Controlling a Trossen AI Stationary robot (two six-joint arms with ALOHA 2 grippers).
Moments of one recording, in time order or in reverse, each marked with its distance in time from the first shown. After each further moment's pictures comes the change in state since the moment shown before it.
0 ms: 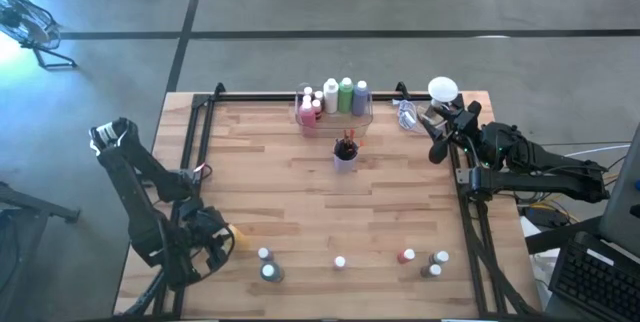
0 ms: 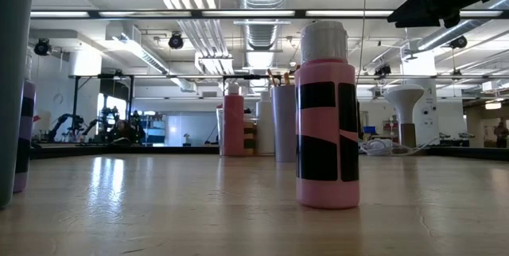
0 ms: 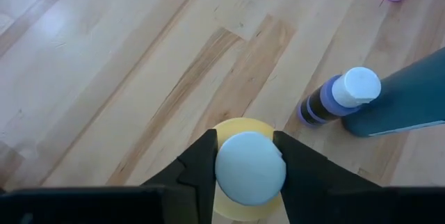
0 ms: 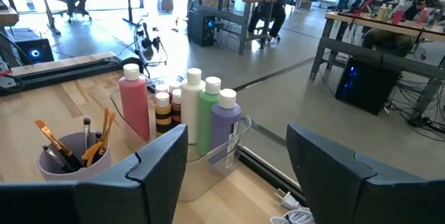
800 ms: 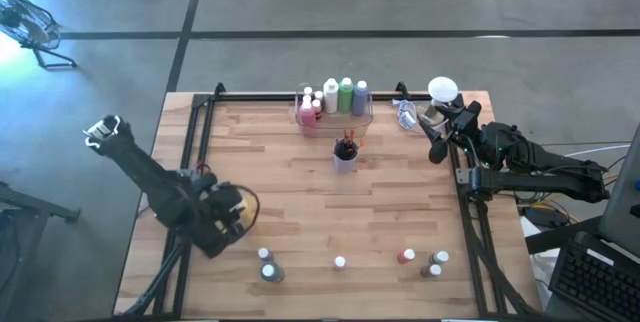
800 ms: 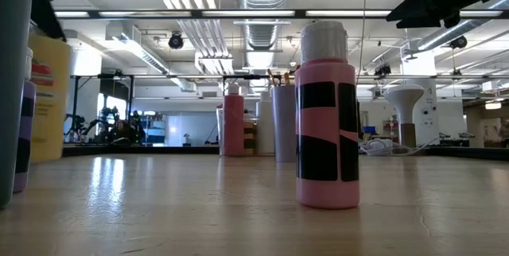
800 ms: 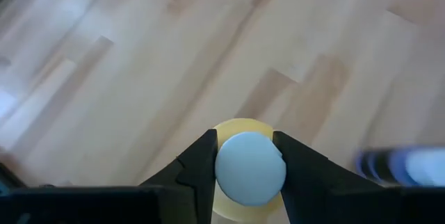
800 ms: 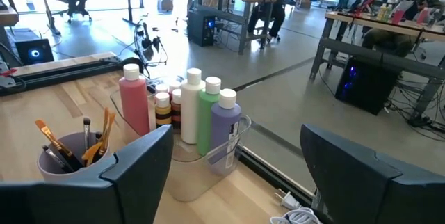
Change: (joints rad) left arm 0.299 -0.081 -0.001 -0.013 0.004 0.326; right arm 0.000 0.000 0.000 0.000 0.000 0.001
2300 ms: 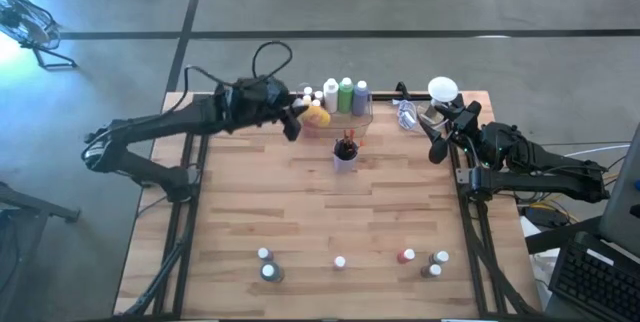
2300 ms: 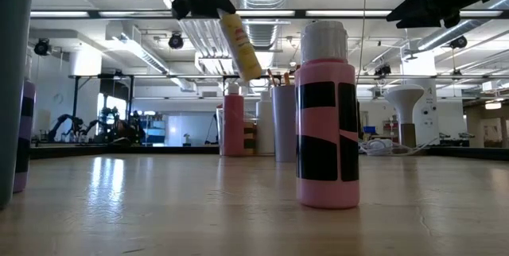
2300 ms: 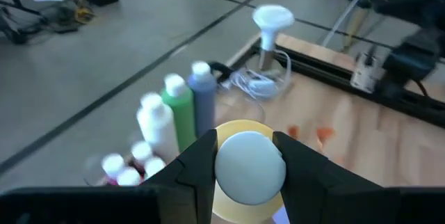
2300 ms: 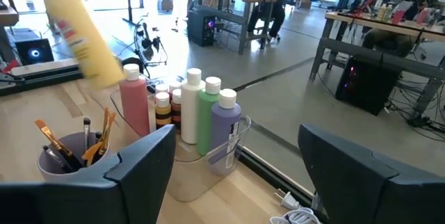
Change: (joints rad) left arm 1.040 0.037 0.161 0.938 0.352 1.141; right arm 0.000 0.000 0.000 0.000 0.000 -0.001
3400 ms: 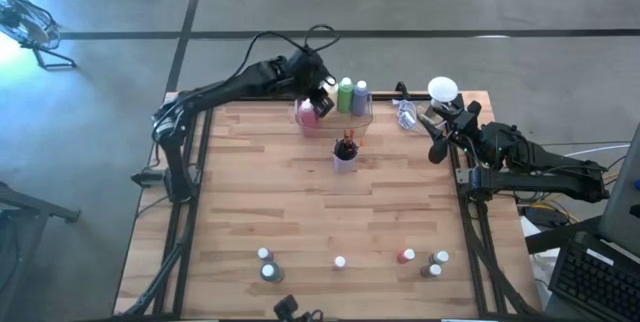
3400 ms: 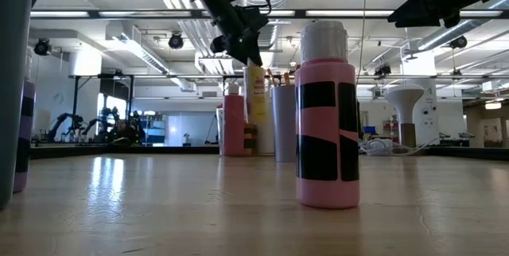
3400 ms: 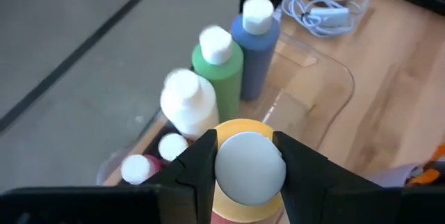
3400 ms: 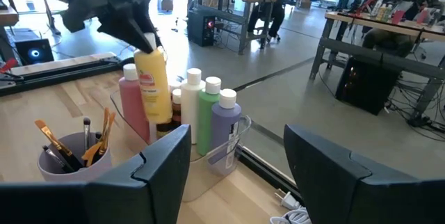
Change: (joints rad) left arm 0.206 0.568 0.577 -0.397 0.123 0.096; right arm 0.000 0.000 0.000 0.000 0.000 0.000
